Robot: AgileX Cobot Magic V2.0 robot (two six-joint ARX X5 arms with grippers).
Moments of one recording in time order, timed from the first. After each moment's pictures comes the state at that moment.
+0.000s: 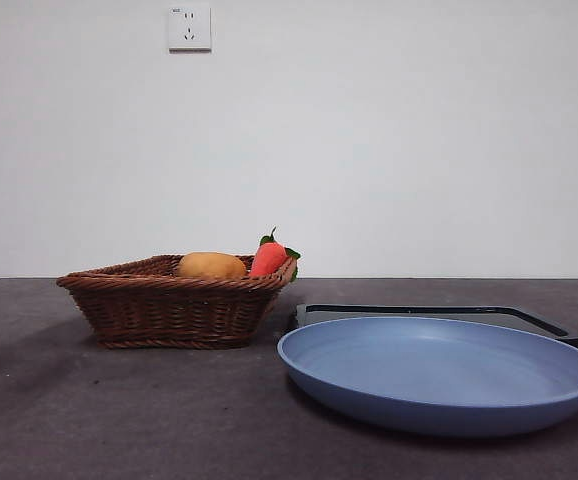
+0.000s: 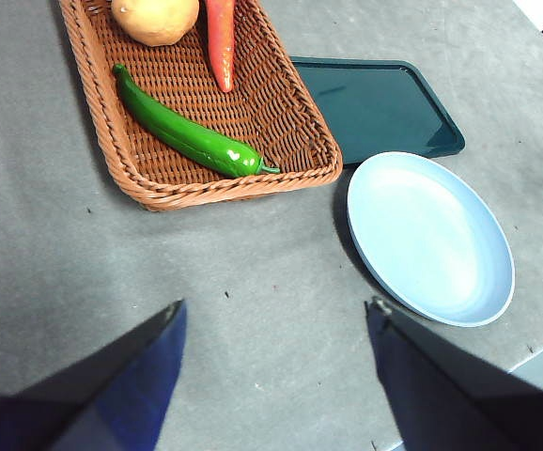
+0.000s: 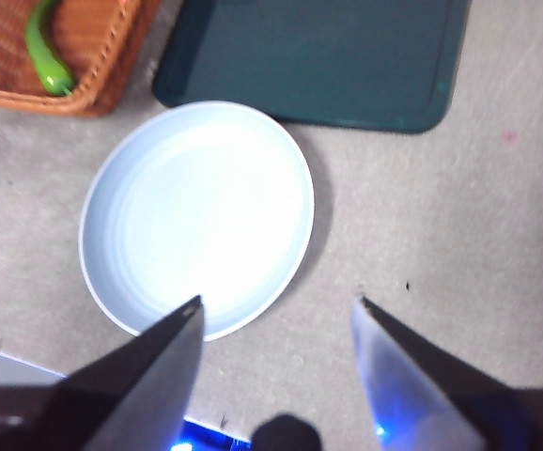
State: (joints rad) left arm -0.03 0.59 0.71 -0.78 0.53 -0.06; right arm 0.08 0.71 0.86 -1.02 -0.31 0.00
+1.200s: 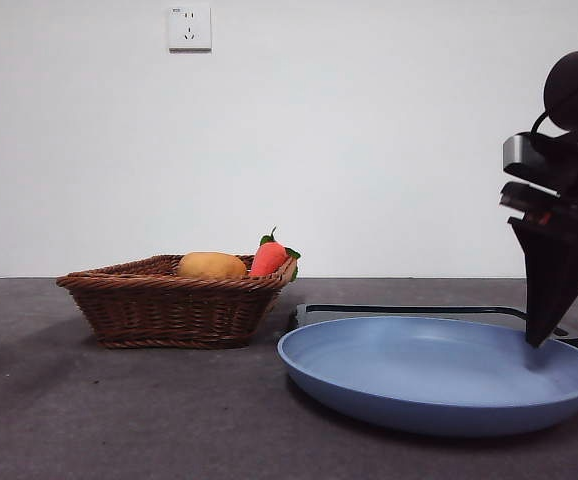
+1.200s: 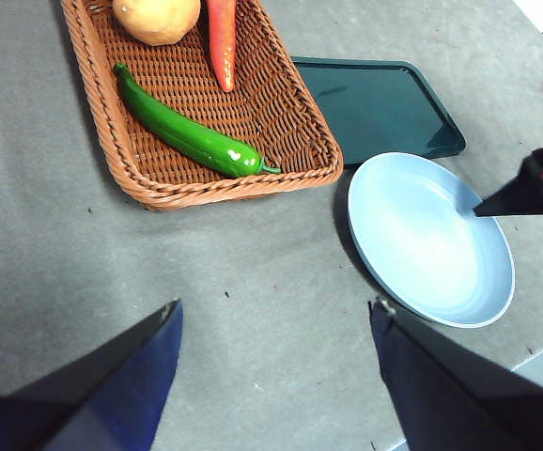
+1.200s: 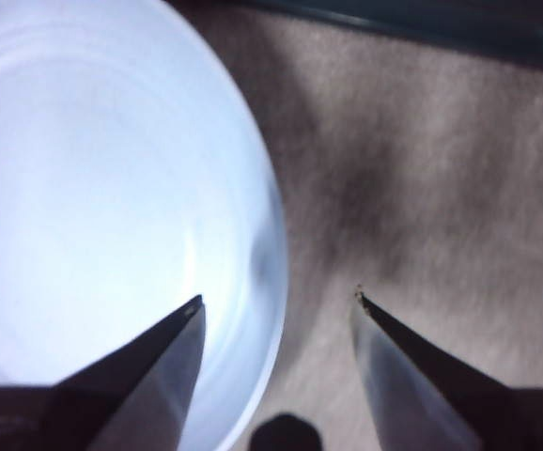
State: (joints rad) left arm -0.03 0.59 0.71 -0.78 0.53 -0.06; right arm 0.20 1.52 0.86 -0.63 -0.29 -0.01
